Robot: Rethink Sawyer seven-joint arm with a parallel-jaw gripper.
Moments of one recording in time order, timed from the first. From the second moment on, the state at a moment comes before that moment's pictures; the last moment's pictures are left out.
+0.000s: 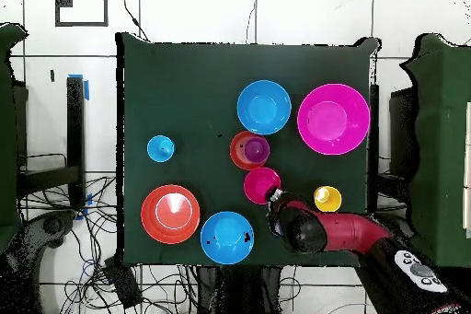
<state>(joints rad) -0.85 -0.54 0.30 1.99 -0.65 0.09 2.40</state>
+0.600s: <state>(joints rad) -0.82 -0.55 0.39 2.02 -0.67 0.09 2.40</state>
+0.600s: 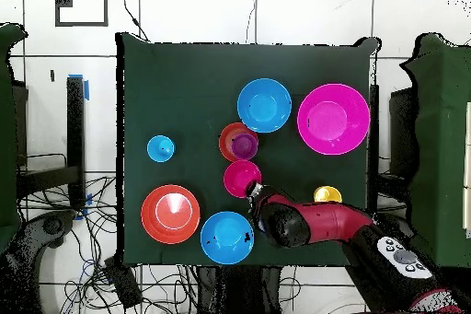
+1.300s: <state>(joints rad) -0.66 -0.77 0.31 2.18 -0.61 0.19 2.40</state>
